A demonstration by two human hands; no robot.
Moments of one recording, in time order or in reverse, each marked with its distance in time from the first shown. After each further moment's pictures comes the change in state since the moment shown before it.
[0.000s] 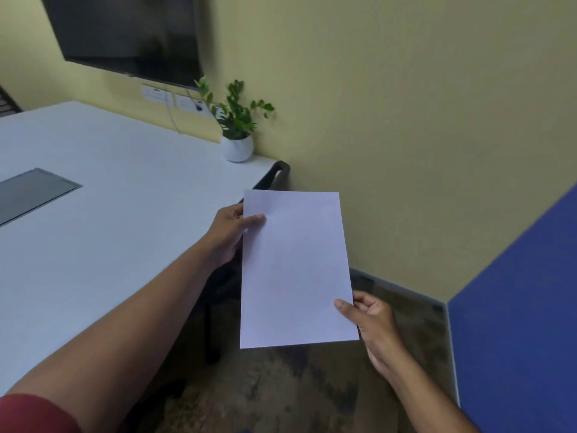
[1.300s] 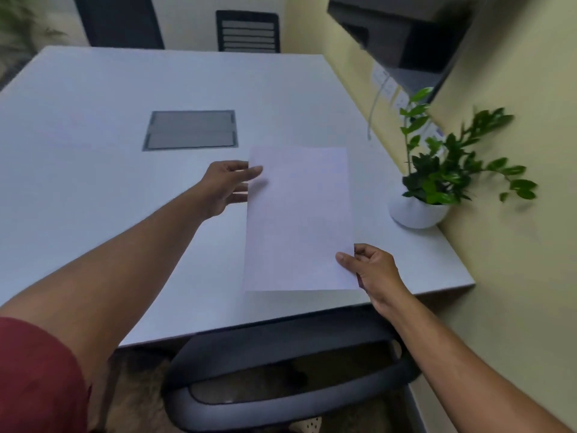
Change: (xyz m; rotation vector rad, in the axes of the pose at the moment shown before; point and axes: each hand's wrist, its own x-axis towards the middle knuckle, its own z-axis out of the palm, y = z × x) left_hand 0.344 0.064 -0.265 -0.110 0.937 -0.011; right_hand 0.605 -0.142 0.390 -0.431 -0.969 0.108
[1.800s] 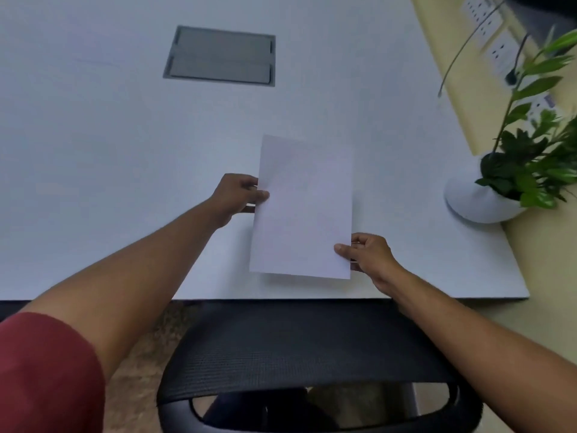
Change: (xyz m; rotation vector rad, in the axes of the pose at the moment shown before) left_hand 0.036 -0.152 -0.059 0.123 0.156 -0.213; right_hand 0.118 0.056 0.056 -0.319 -0.207 0.230
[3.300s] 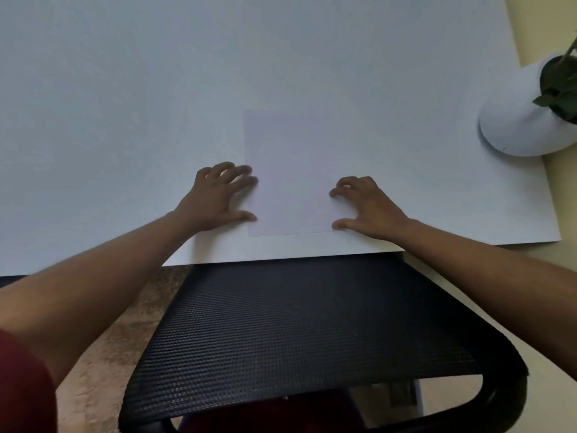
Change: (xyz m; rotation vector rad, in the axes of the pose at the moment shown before) left_hand 0.012 -0.149 -0.009 1.255 -0.165 0.526; right_hand 0.094 0.073 -0.019 -1.074 -0.211 -0.560
